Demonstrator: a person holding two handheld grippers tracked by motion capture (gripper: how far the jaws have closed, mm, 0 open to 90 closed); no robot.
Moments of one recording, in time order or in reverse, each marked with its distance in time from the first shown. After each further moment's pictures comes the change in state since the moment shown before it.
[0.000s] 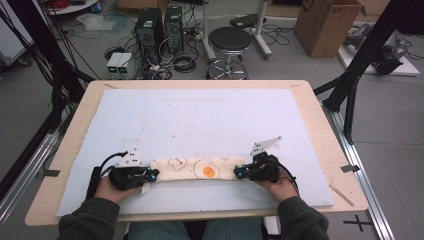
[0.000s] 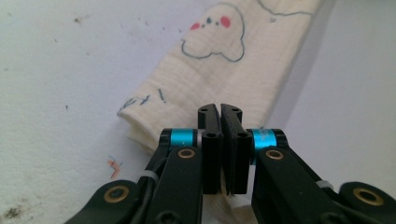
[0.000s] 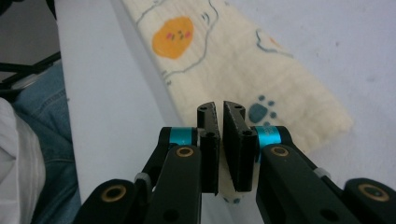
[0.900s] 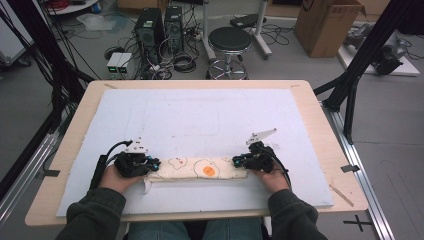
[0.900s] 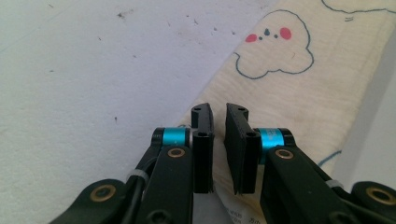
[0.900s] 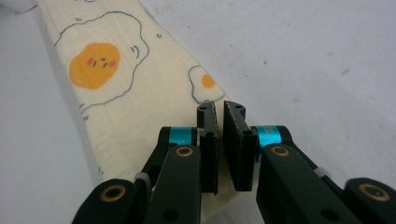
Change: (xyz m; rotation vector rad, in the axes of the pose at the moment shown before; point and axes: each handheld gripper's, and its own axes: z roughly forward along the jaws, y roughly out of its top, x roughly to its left) left arm 0.024 0.011 0.018 0.084 0.088 -0.040; right arm -0.027 0.010 0.013 0.001 -0.133 0.075
